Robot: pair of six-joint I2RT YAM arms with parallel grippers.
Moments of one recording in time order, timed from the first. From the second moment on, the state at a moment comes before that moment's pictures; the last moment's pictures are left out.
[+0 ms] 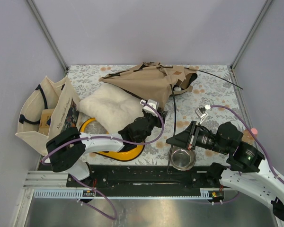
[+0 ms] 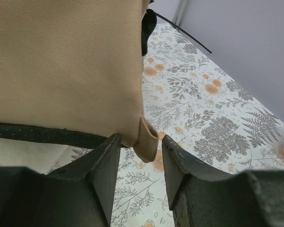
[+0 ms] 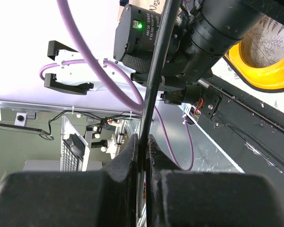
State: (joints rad) left arm -1.09 1.54 0.78 0.76 -0.51 -0.22; right arm 0.91 0.54 0.84 -0.43 -0.25 1.19
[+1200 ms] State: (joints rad) left arm -1.06 1.47 0.76 0.64 -0.34 -0.23; right arm 0.91 0.52 0.78 -0.43 -0.14 1.05
